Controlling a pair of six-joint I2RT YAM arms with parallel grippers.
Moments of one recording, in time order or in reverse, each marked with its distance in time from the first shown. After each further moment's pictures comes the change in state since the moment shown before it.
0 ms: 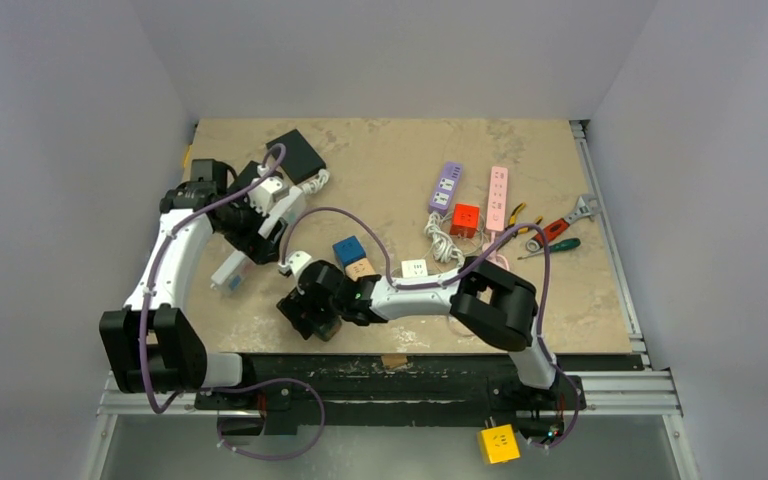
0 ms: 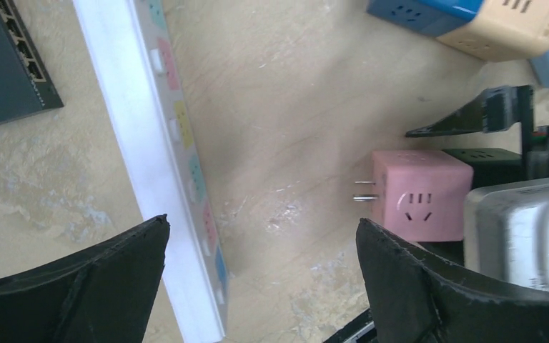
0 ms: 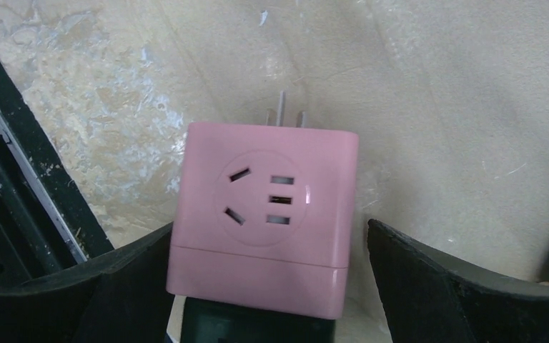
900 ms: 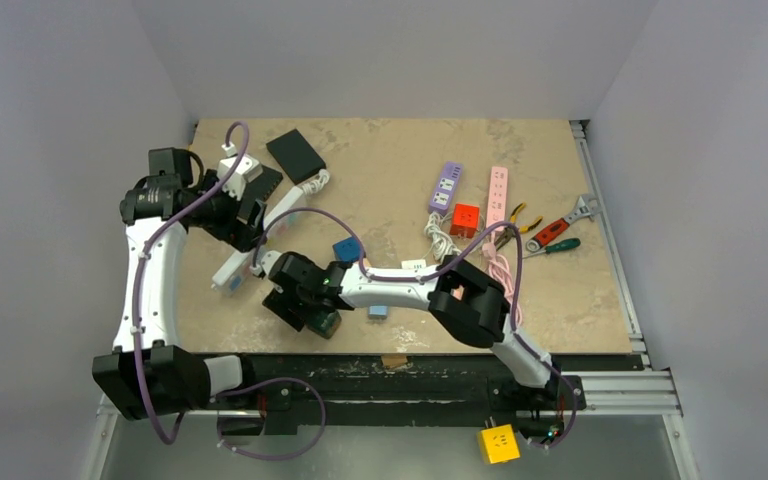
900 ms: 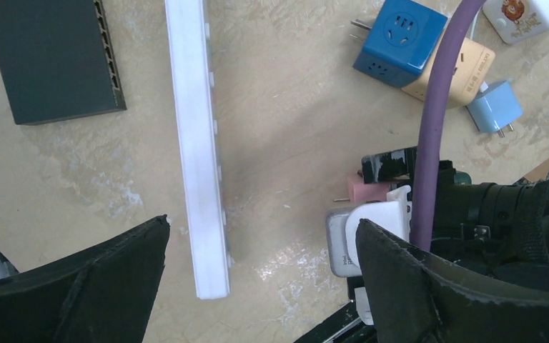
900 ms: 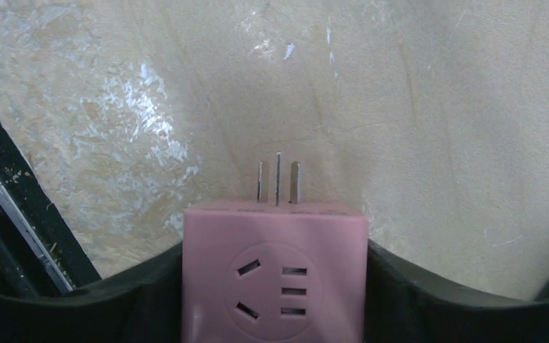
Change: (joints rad) left arm 0.103 -0.111 0.172 -0.158 0.142 -0.056; right arm 0.015 0.172 0.362 -0.360 0.002 -0.136
